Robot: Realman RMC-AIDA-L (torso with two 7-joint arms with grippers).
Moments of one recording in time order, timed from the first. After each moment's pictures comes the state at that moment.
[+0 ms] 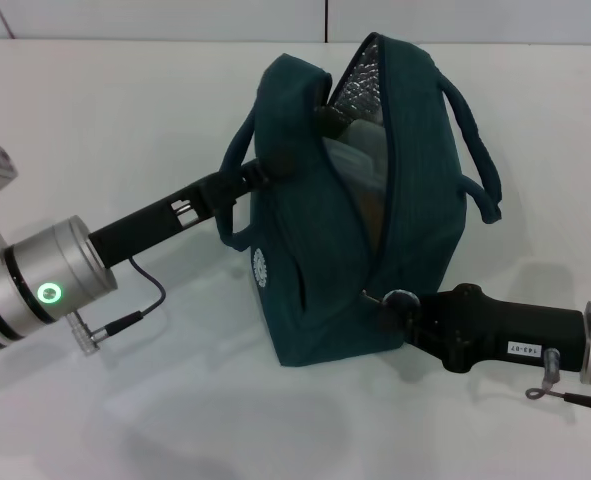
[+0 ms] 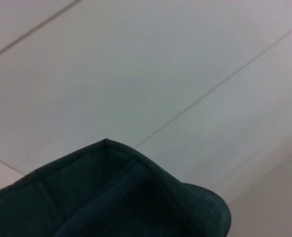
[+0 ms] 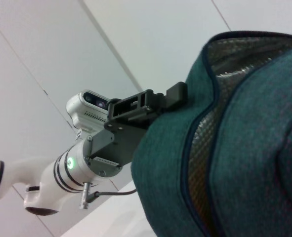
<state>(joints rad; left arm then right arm) -0.43 -2.07 1.05 0.27 1.23 1.58 -1.63 0.44 2.01 -1.71 -0.46 -1.03 -1.34 1.37</state>
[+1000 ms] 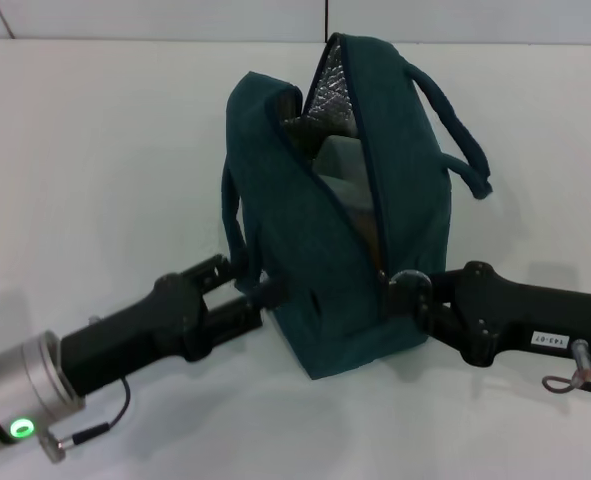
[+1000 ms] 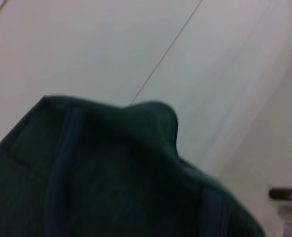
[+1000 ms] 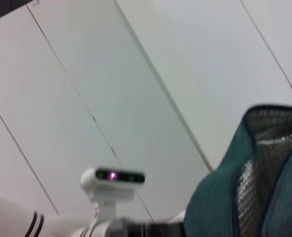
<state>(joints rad) -0.27 -2.08 1.05 0.25 1.35 1.68 -1.19 0.44 2.00 -1.63 -0.46 -1.03 -1.52 1.29</state>
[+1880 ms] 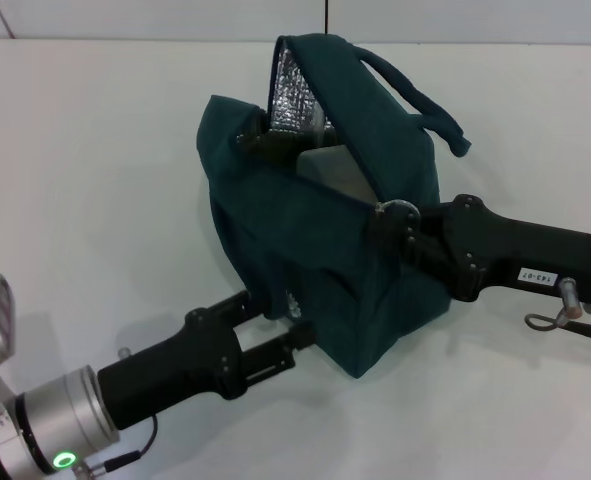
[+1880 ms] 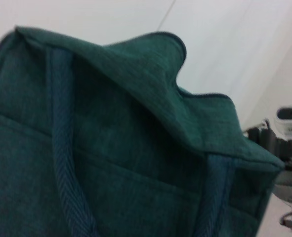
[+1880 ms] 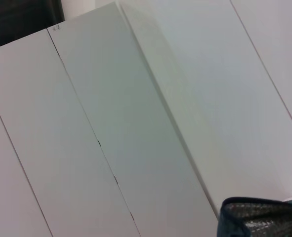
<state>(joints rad) -0.30 -2.10 1.08 0.10 1.36 1.60 -0.98 0.51 2.02 -1.54 -0.47 -1.02 -1.53 1.27</state>
